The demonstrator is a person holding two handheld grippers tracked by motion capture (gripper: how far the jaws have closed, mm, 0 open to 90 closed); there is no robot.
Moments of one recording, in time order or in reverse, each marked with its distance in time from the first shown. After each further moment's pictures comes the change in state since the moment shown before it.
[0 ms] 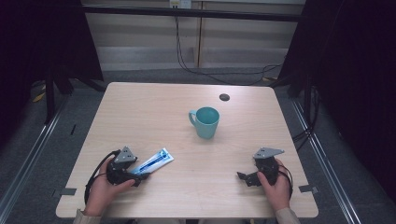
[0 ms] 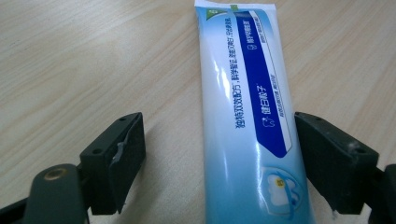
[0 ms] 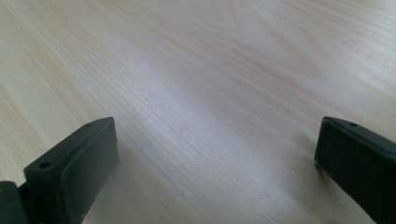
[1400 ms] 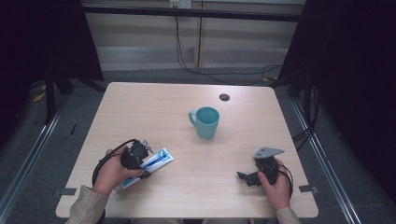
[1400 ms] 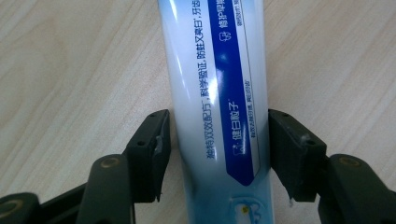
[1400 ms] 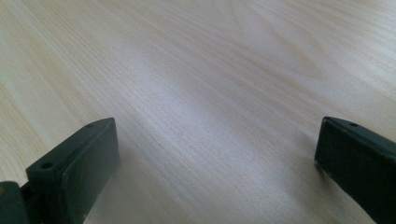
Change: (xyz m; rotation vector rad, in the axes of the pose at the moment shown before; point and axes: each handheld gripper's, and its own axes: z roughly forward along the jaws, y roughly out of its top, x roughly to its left) left arm -0.006 0.065 0.015 0.494 -0.080 0.083; right arm -0.001 0.000 0.000 -0.005 0.007 -0.005
